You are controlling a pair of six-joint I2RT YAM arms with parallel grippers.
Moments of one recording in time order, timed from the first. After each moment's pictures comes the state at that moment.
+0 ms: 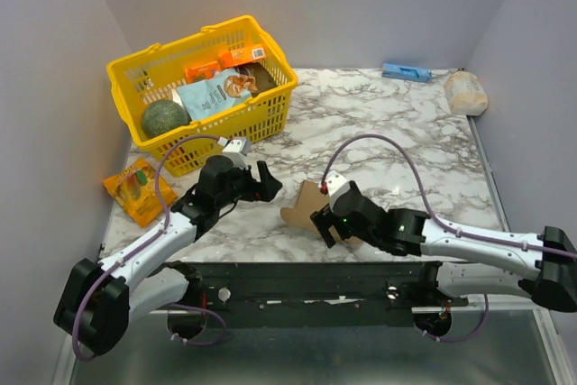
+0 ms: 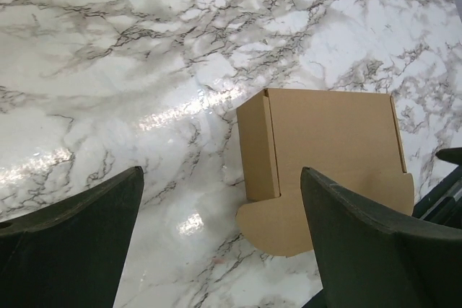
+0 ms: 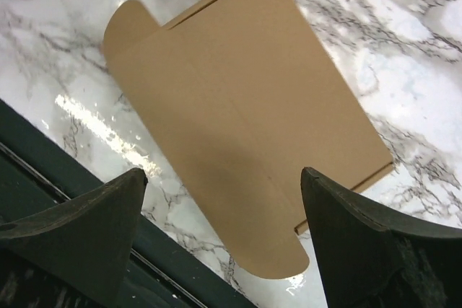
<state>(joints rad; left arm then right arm) -0.53 1.04 0.50 0.09 0.16 -0.48 1.14 1.05 0.71 -0.39 0.38 0.25</state>
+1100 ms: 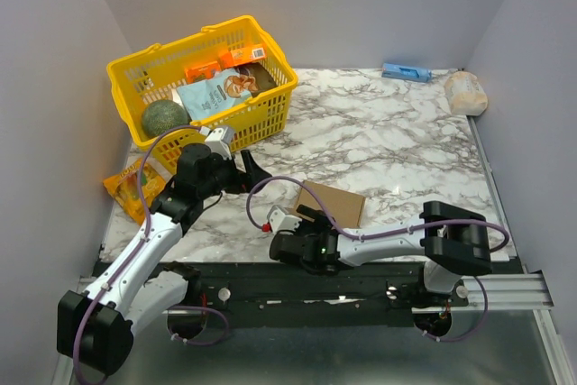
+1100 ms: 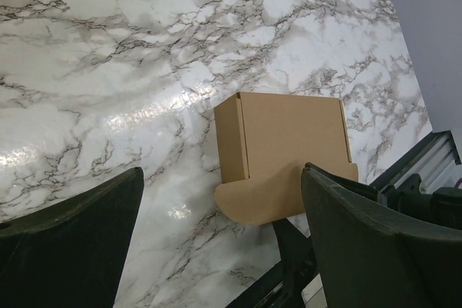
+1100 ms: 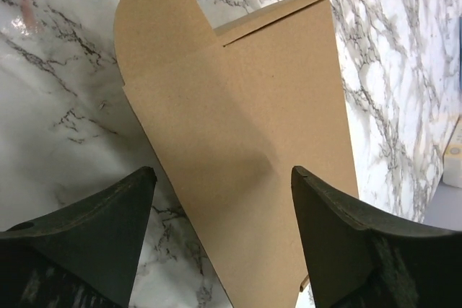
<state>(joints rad) -0.36 0.91 0.63 -0.17 0.36 -0.49 1.42 1.68 0.90 -0.32 0.88 0.06</state>
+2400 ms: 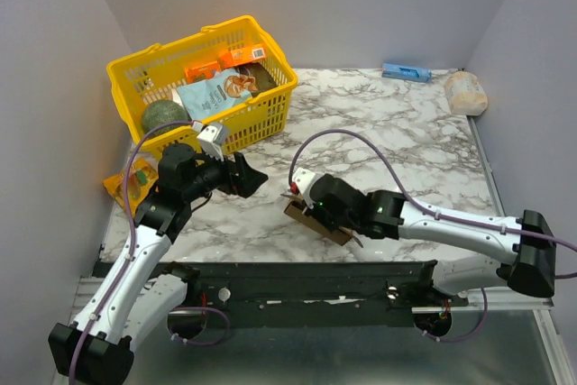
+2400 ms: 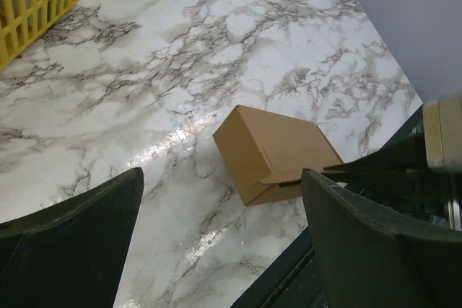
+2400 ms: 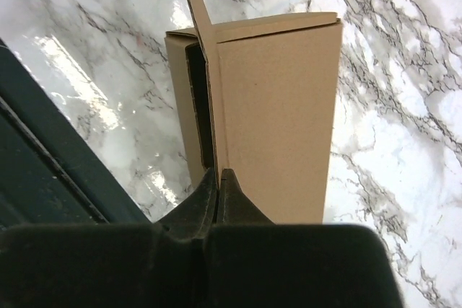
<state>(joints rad) -0.32 0.79 0.70 -0.26 0.46 -0.35 1.18 1.28 0.96 -0.51 0.29 0.01</state>
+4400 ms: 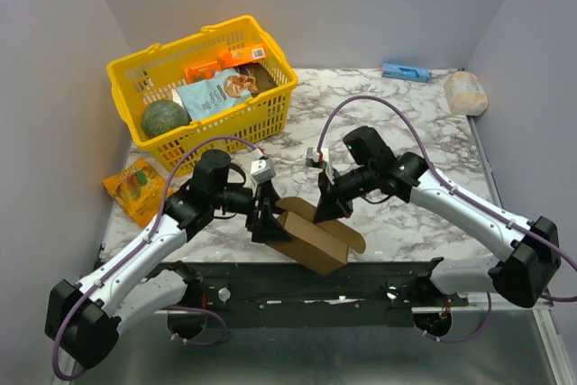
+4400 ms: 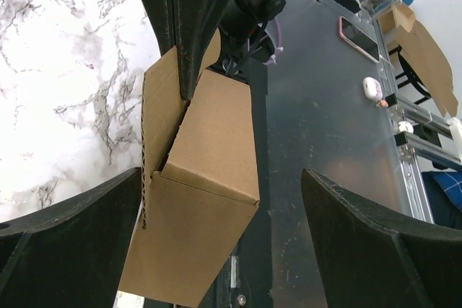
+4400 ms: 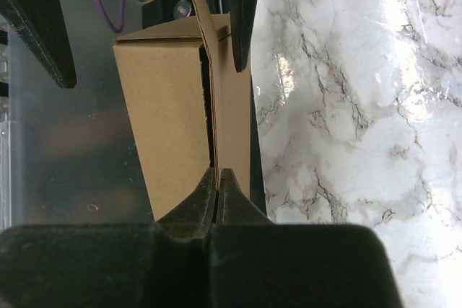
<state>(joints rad) -0.58 0.91 0.65 -0.16 1.07 -0.18 0.74 1.29 1.07 -0.65 -0.81 -0.20</state>
